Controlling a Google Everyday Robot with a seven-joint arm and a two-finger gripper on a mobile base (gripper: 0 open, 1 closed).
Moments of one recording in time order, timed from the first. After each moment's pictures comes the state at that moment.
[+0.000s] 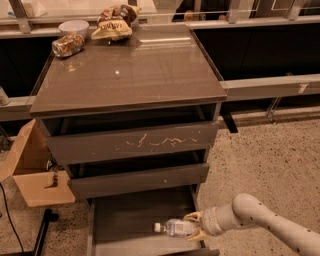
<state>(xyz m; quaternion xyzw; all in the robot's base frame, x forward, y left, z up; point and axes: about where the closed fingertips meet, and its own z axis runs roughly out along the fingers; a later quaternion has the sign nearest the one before) 0.445 -0.130 0.350 -0.66 0.64 0.26 0.30</state>
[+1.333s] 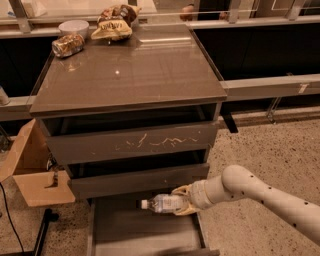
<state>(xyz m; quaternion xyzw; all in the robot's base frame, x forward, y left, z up) 0.500 -0.086 0.457 -0.71 0.59 0.21 0.33</state>
